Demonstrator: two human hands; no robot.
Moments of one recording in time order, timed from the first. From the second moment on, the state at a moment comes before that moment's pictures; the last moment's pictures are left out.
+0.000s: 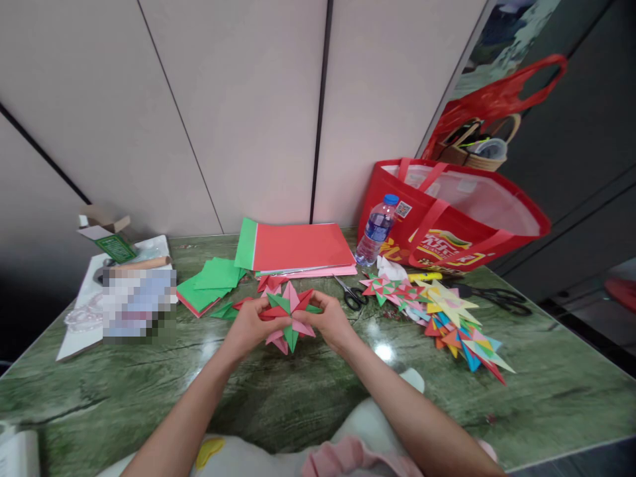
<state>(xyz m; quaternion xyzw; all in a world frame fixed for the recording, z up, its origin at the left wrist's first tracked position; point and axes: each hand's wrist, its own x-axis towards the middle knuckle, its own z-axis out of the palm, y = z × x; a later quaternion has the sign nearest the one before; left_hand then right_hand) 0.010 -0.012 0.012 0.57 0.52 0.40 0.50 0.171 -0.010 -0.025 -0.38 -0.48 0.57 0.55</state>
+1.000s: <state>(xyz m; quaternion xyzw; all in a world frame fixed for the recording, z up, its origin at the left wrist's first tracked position) 0.020 -0.020 0.006 0.63 0.50 0.40 0.43 0.160 -0.017 -0.024 -0.39 -0.38 0.63 0.55</state>
